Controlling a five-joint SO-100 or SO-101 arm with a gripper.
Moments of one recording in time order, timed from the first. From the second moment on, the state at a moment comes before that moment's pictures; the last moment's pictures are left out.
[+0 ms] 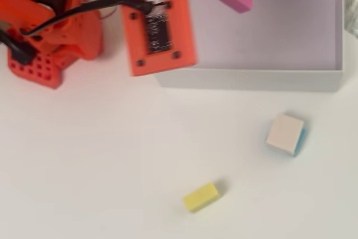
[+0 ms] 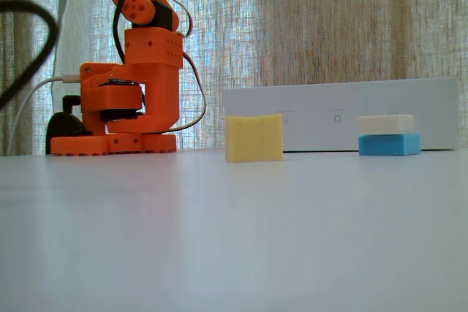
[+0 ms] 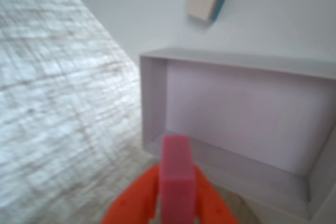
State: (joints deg) arm -50.4 130.1 114.5 79.5 -1.9
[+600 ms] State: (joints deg) arm -51.5 152.6 154.6 60.2 -17.2
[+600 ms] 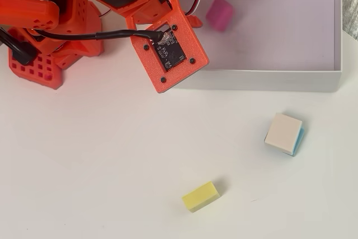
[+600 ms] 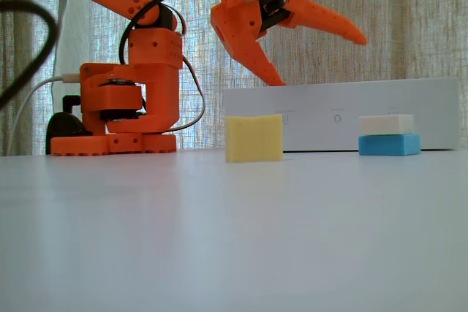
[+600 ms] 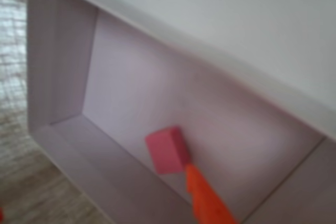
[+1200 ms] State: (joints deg) arm -3.3 160.0 133.9 51.2 -7.6
